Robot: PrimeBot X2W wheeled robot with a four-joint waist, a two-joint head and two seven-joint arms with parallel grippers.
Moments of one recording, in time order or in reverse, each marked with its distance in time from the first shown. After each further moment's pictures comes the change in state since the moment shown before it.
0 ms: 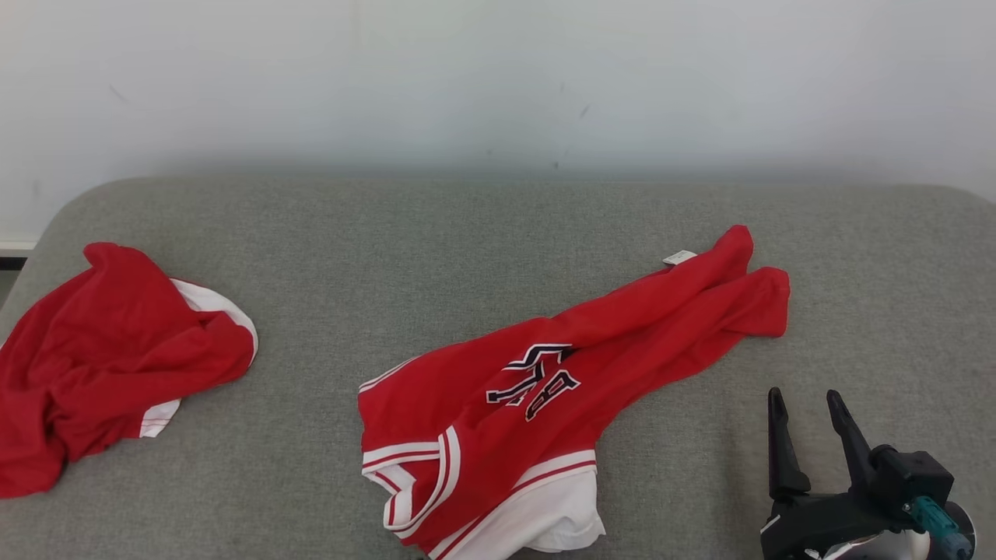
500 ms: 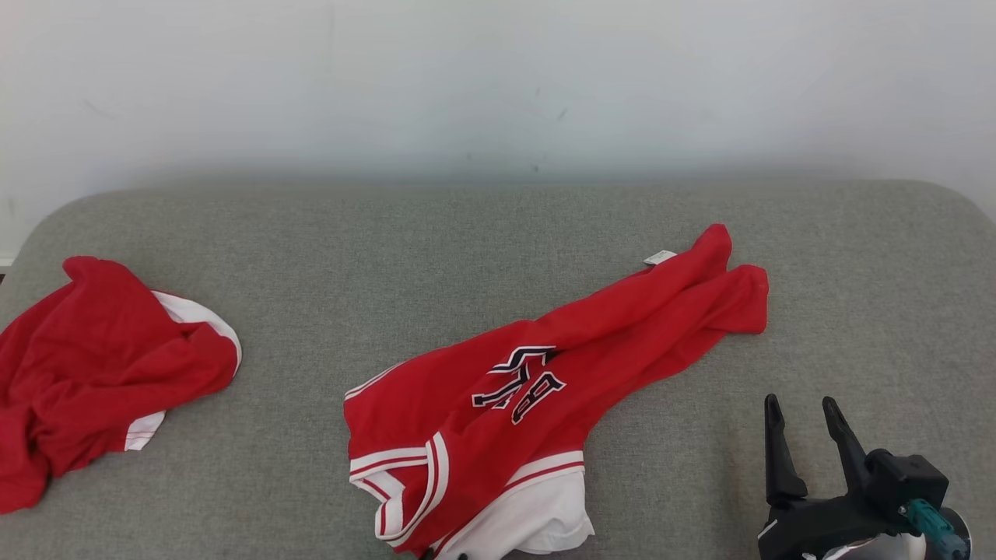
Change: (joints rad) left arm -0.120 -0.050 -0.016 0.228 -0.046 -0.046 -0.015; right arm 0.000 0.001 0.006 0.018 0.006 0.000 0.005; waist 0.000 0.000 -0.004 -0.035
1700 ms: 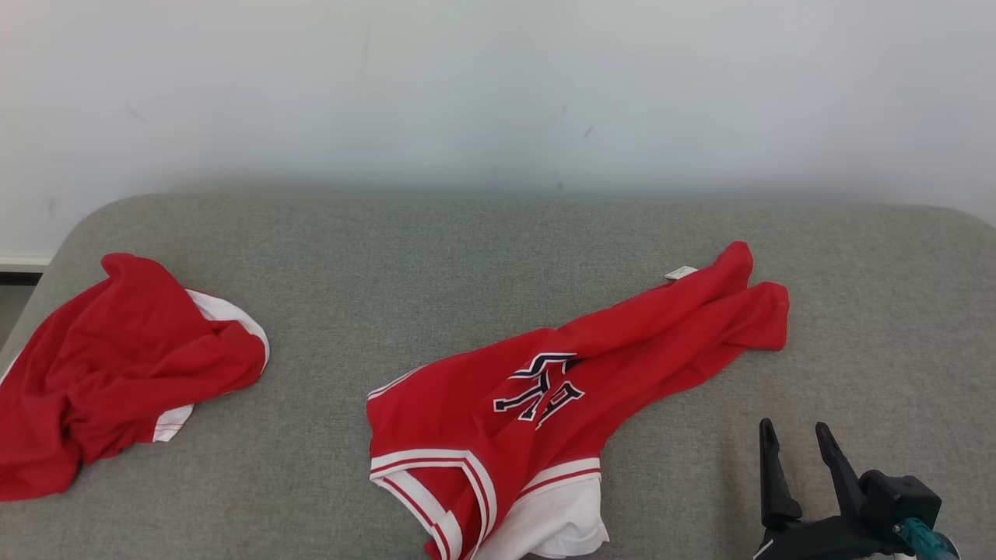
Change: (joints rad) left arm 0.140 0.154 0.017 -0.288 0.047 0.101 0.114; right arm 0.023 0.001 0.016 0.049 0.040 0.000 -0.014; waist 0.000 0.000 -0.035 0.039
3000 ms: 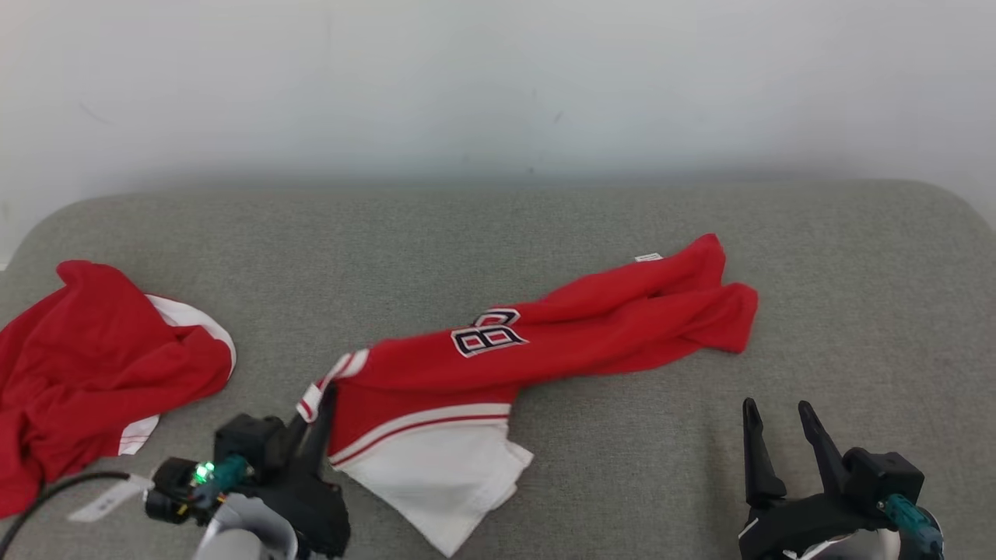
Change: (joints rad) left arm -0.385 0.037 0.076 0.203 -0.024 -0.088 -0.103; right arm -0.056 0.000 0.028 0.037 0.009 0.000 -0.006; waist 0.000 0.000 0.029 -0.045
